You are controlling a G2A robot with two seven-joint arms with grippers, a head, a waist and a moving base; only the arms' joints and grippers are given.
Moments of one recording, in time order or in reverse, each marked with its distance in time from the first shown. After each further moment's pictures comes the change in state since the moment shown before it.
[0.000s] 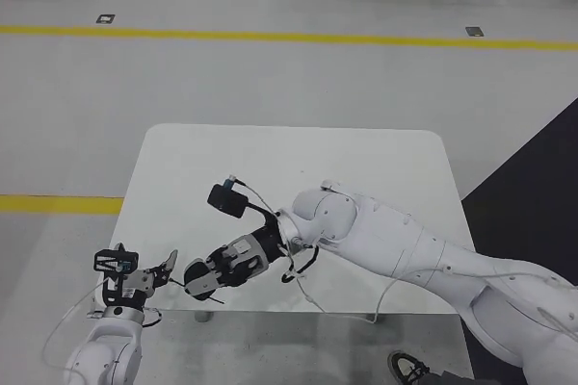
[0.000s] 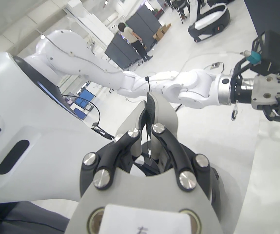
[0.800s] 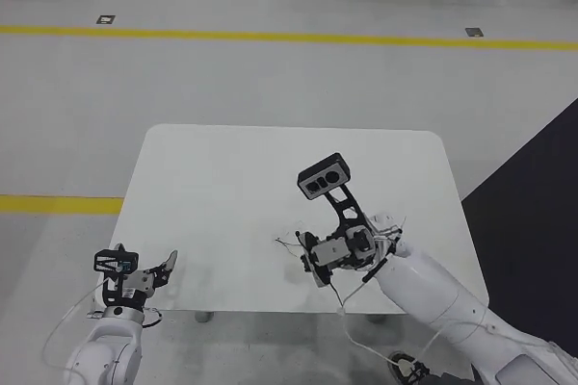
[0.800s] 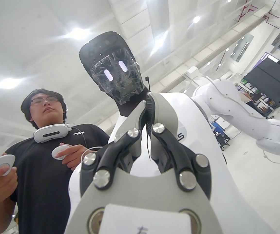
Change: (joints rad) left arm 0.000 0.000 0.000 0.000 0.000 0.000 0.000; right arm -0.457 0.126 0.479 -0.313 0.784 0.486 0.491
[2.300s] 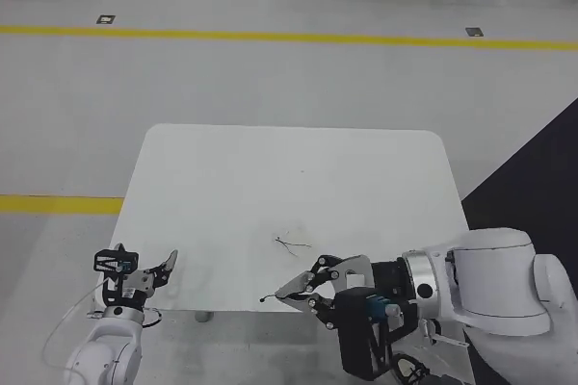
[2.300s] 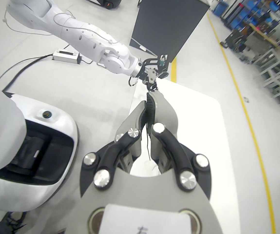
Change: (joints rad) left arm 0.000 0.000 0.000 0.000 0.000 0.000 0.000; right arm -0.300 0.129 0.559 -0.757 -2.085 -0.517 -0.530
